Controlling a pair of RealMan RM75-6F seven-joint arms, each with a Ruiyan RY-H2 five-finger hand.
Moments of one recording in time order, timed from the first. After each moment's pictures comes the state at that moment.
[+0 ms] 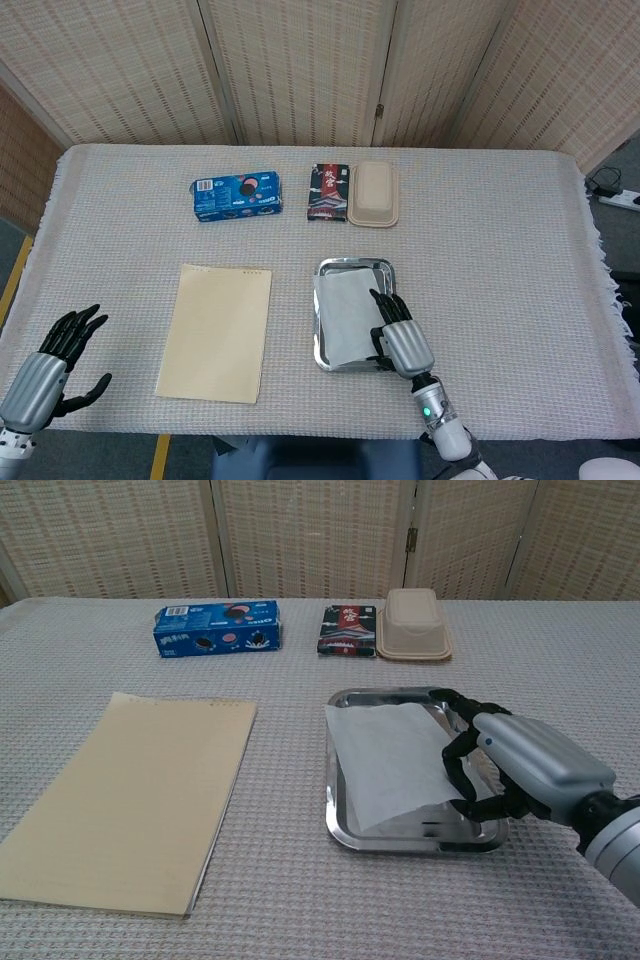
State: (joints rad) left arm -0.12 -1.10 0.07 -1.56 1.77 1.60 -0.28; right arm 0.37 -1.82 0.07 -1.36 -1.42 1.22 -0.25
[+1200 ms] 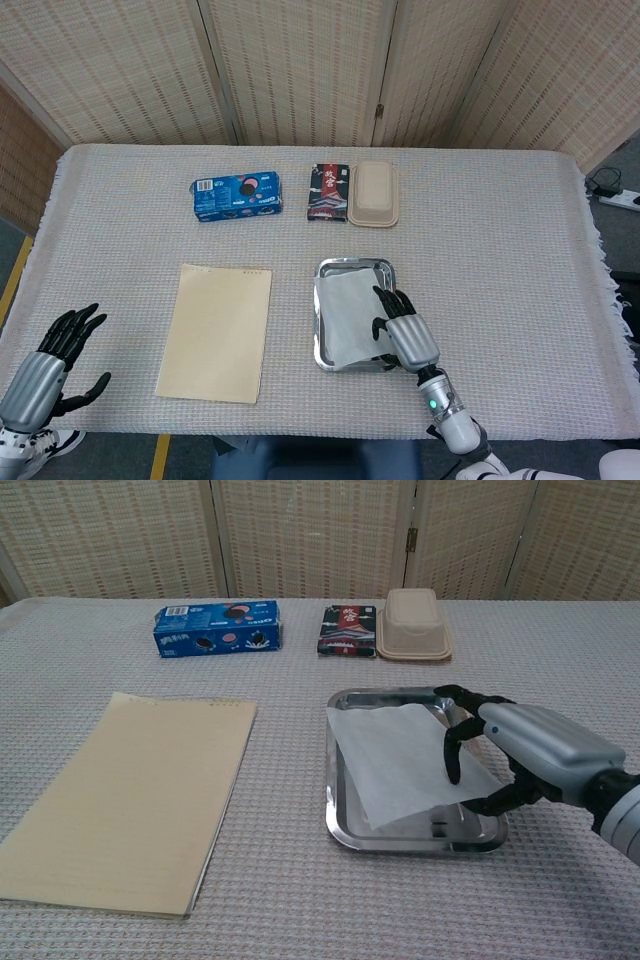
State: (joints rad) left arm -0.12 -1.09 0.07 -1.56 1.77 1.61 -0.29; right arm 0.40 -1.73 0.09 -1.47 -1.36 1.16 -0.33
